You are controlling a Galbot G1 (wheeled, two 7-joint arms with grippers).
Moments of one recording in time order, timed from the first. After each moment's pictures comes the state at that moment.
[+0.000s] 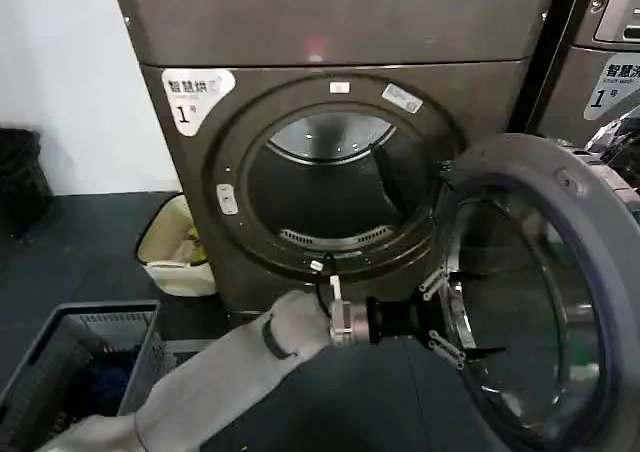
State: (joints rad) left arm 0.46 -1.20 0.42 -1.71 -0.38 -0.20 0.58; right arm -1.31 0.32 1.07 0.45 0.75 0.65 -0.74
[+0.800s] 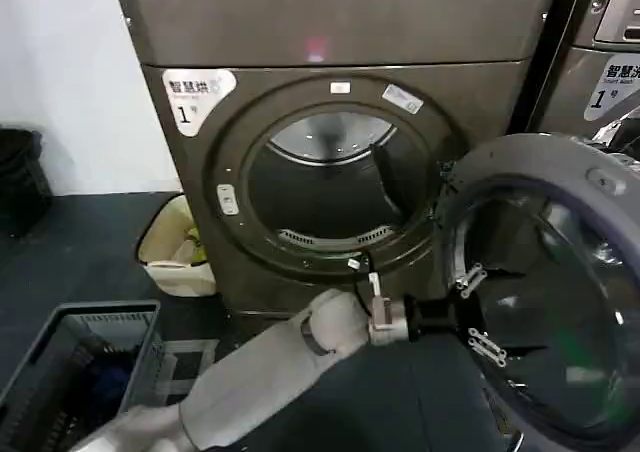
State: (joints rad) left arm 0.43 -1.35 0.46 -1.59 -0.35 -0.21 0.56; right arm -2.03 0.84 1.79 1.07 0.38 0.35 -0.22
